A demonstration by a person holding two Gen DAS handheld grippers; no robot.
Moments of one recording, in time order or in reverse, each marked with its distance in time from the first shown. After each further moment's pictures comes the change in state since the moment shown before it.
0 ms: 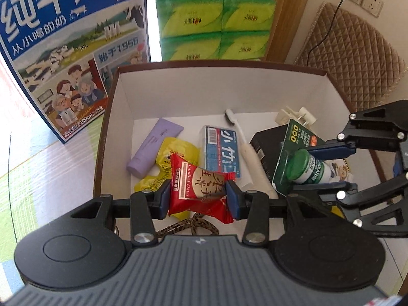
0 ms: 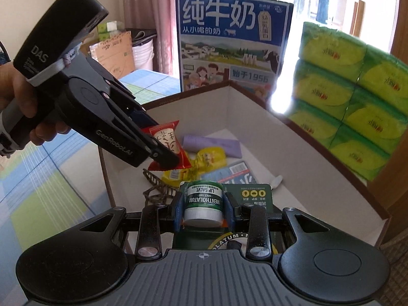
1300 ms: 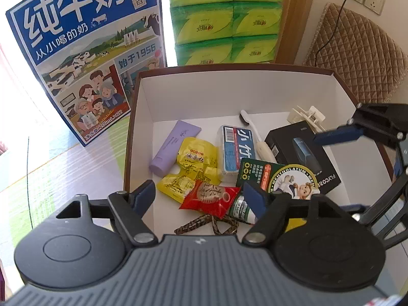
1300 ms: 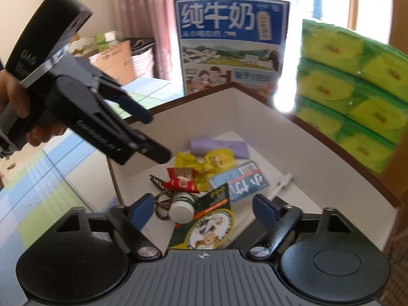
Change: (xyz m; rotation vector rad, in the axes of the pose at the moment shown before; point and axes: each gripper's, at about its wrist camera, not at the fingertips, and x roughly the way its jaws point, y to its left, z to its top) left arm -0.022 0.007 -0.012 0.028 -0.036 0.065; right arm 0.000 0.006 -0.004 0.067 -0.036 0.010
